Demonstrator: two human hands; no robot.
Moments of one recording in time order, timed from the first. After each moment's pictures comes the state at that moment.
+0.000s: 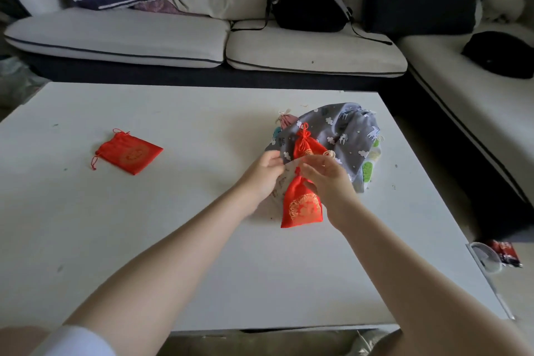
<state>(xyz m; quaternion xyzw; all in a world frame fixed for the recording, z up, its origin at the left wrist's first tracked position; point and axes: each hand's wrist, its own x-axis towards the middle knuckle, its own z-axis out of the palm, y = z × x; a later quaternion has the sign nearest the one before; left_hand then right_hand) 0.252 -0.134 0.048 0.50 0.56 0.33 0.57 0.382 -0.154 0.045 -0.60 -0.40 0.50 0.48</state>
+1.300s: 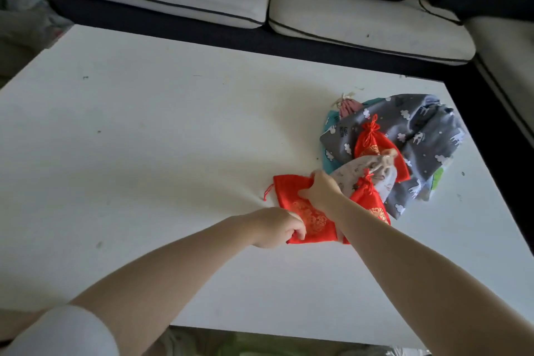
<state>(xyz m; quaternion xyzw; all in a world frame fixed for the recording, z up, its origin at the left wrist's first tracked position) 0.146 -0.140 -0.068 0.82 0.38 -0.04 0.42 0.281 -0.090 -0.046 -0.75 -0.57 0.34 0.02</state>
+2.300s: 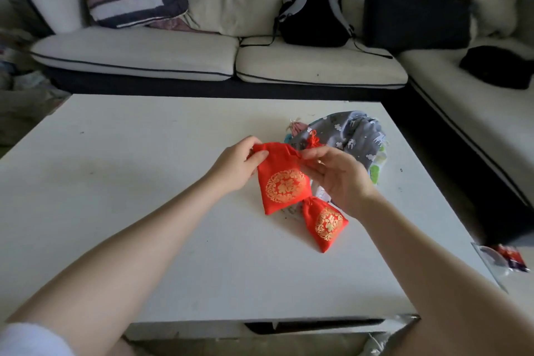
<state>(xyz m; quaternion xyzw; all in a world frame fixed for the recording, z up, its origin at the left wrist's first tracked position) 0.168 -0.143 0.081 0.71 0.53 0.31 0.34 0.370 -0.172 0.084 -0.39 -0.41 0.65 0.51</state>
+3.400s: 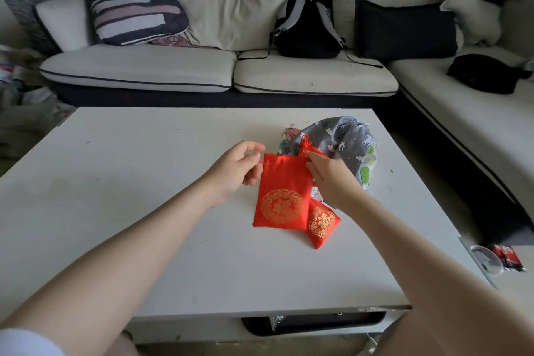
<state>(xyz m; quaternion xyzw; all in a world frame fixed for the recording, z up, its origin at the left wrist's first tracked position) 0.177 -0.184 0.106 0.63 0.49 0.36 0.48 0.379 -0.192 0.091 -0.58 -0.77 0.13 0.24</state>
